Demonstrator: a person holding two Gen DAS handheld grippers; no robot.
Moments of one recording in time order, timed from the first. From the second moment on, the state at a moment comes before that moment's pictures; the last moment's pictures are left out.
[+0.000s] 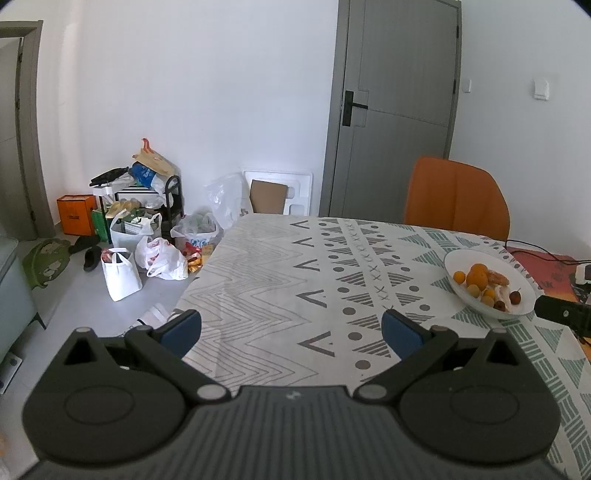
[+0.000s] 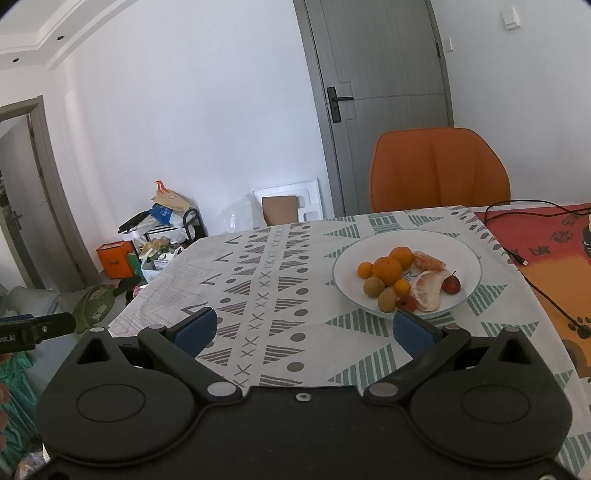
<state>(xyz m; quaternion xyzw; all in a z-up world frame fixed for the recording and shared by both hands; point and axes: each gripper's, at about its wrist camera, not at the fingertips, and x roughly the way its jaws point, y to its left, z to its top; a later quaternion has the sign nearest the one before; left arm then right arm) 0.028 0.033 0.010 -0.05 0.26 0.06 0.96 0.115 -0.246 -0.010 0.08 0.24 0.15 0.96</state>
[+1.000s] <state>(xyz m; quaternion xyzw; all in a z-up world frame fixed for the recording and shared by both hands) 0.029 0.028 0.008 -0.03 0.25 0.07 0.97 0.111 -0.245 -0.013 0.07 0.23 0.15 0.96</state>
